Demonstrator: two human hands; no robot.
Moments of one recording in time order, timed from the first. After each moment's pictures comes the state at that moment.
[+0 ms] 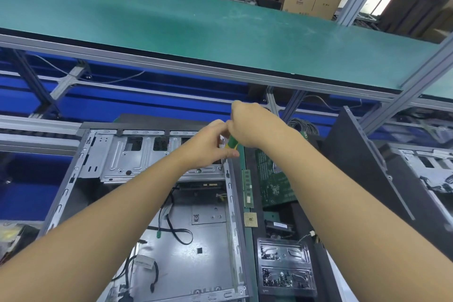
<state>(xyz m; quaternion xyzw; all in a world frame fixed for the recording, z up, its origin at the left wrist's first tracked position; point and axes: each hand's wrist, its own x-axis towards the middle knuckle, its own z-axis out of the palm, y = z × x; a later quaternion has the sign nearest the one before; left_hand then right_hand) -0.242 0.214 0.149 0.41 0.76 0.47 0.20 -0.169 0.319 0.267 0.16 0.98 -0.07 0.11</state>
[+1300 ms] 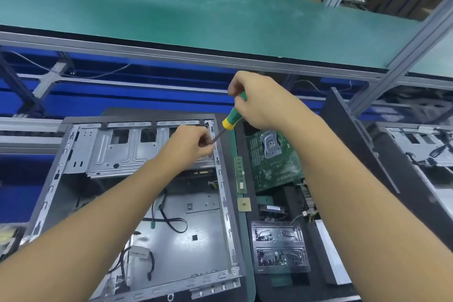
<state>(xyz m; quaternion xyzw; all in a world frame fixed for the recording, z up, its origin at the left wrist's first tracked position) -0.226 0.204 0.129 0.36 0.87 0.31 0.10 -0.136 0.344 0.290 0.11 0.98 -0.18 -0.02</state>
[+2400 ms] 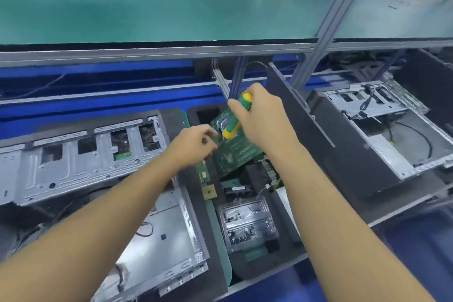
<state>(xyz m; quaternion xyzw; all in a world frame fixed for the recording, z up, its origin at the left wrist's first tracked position) -0.161 0.297 0.132 0.40 0.80 0.35 0.27 -0.028 0.398 0.243 0.31 0.90 -0.23 -0.19</state>
